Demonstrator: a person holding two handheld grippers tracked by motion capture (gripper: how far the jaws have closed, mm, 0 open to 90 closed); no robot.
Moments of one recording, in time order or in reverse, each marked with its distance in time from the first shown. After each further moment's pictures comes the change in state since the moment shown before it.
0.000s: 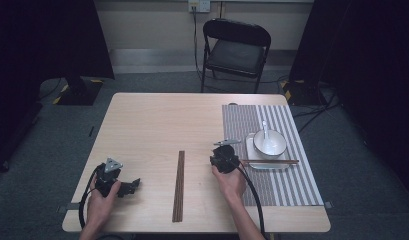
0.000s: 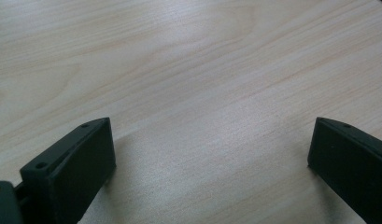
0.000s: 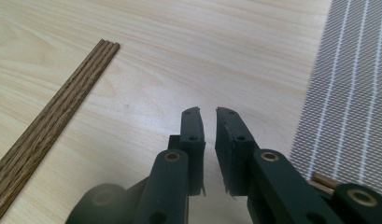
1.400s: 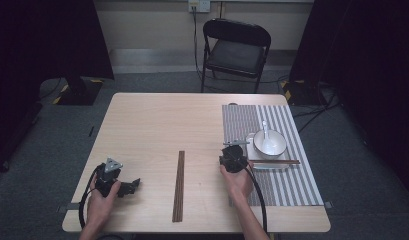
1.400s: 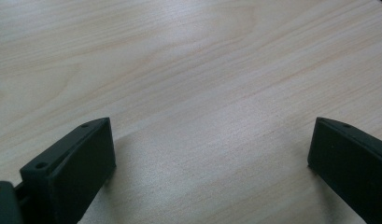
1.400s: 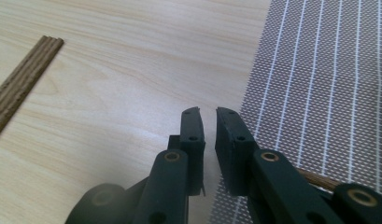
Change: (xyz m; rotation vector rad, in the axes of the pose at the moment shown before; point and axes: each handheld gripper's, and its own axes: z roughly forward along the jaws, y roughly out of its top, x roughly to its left) left arm 0.000 0.000 0.000 0.000 0.001 -0.002; right arm -0.028 -0.009 -0.001 0.005 -0.059 0.063
